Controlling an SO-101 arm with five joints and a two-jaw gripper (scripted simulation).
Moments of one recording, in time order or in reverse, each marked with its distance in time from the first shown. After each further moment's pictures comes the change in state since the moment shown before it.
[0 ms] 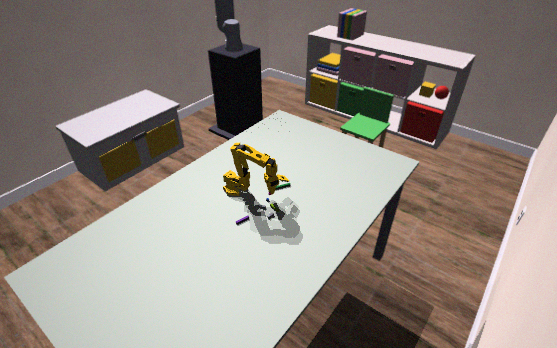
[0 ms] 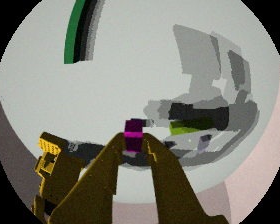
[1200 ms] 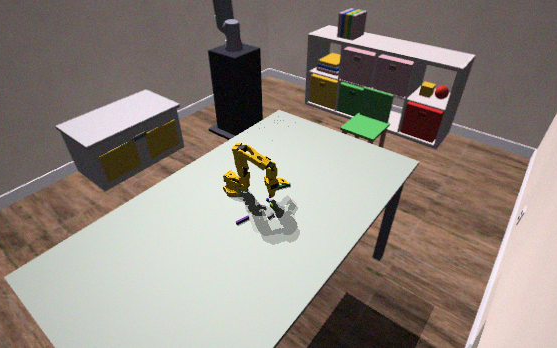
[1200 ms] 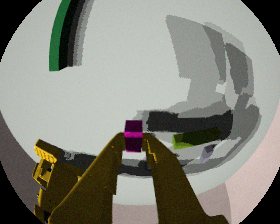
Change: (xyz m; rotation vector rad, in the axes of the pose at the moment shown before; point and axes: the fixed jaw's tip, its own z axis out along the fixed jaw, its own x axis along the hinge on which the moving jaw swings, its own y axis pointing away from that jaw) arm -0.001 -0.001 0.017 0.003 -0.003 0.000
